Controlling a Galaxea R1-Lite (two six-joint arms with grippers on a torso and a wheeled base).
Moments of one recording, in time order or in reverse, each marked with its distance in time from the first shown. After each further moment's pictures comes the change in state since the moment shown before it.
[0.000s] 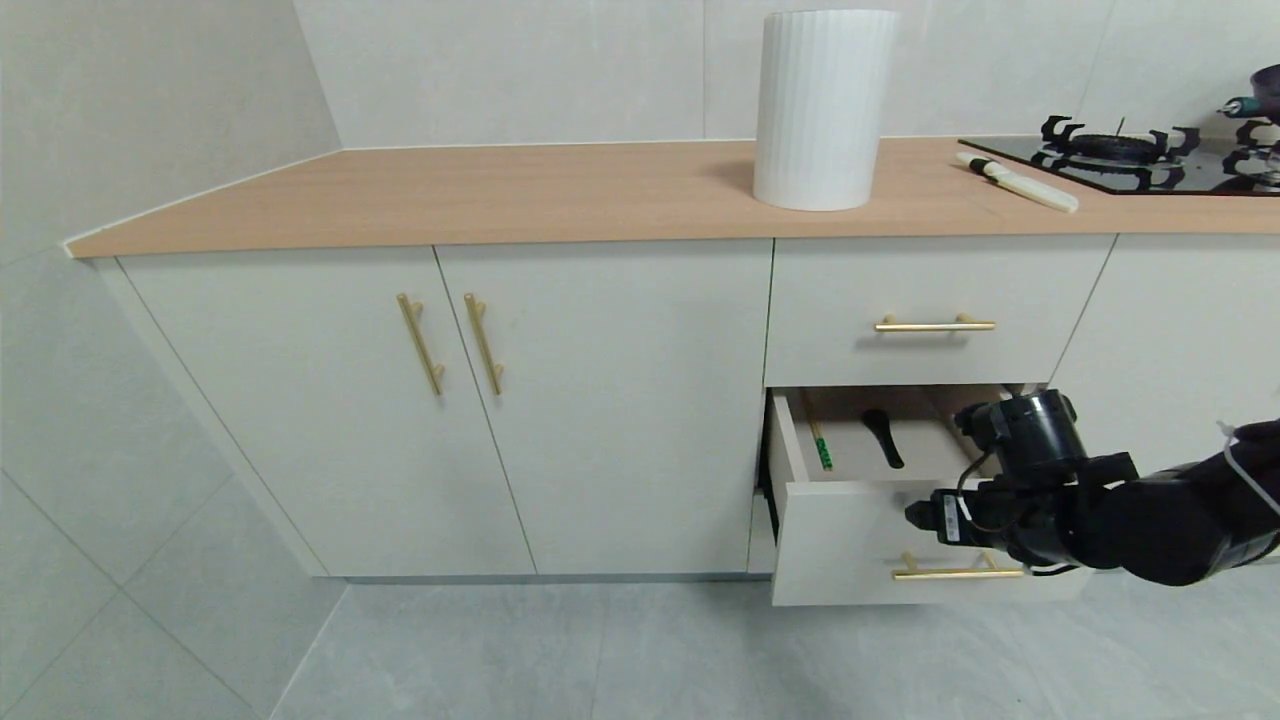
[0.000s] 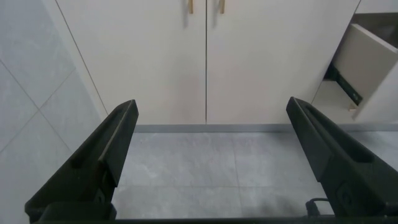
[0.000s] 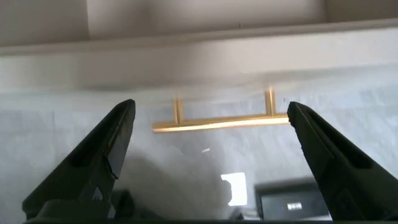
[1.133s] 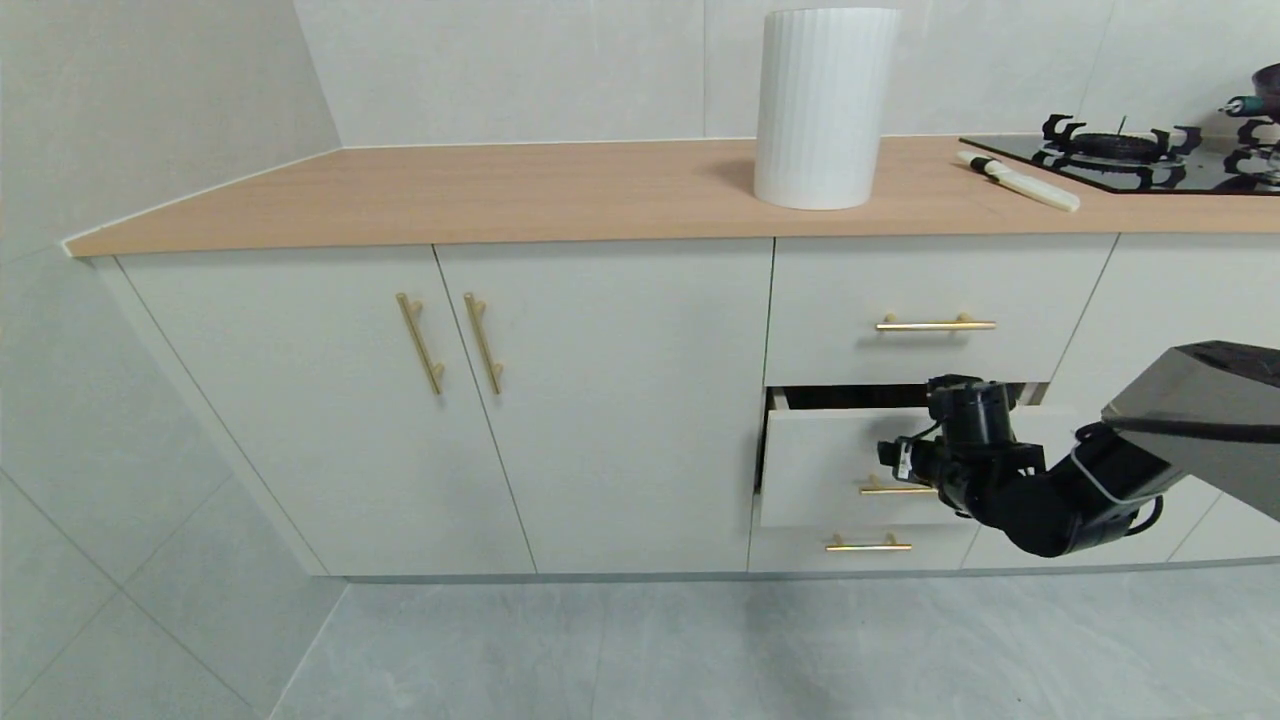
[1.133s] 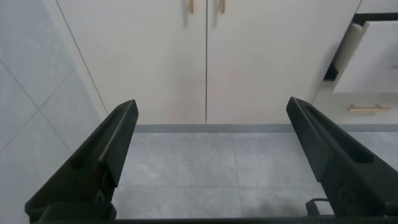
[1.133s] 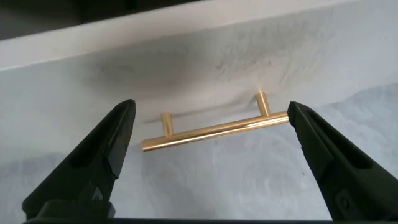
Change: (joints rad) left arm 0.000 0.000 0.000 0.000 0.000 0.000; right arm -0.051 0.313 -0.216 -0.391 -0.096 0.005
